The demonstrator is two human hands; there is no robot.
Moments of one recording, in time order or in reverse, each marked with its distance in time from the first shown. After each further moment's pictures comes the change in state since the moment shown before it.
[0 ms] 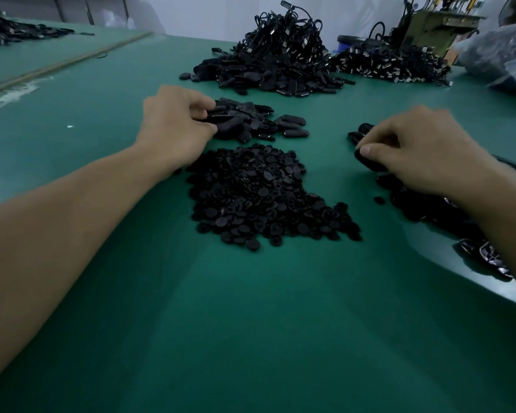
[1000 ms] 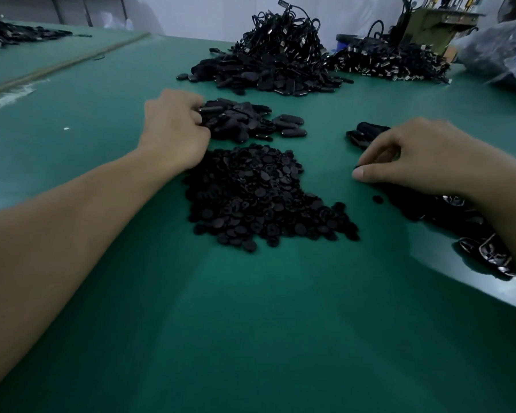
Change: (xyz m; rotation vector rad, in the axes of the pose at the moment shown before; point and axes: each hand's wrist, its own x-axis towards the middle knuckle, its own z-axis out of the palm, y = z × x) left_hand 0.001 0.001 0.006 0.108 0.013 0.033; right_hand -0.005 -0.002 -0.010 -0.006 -0.231 0.102
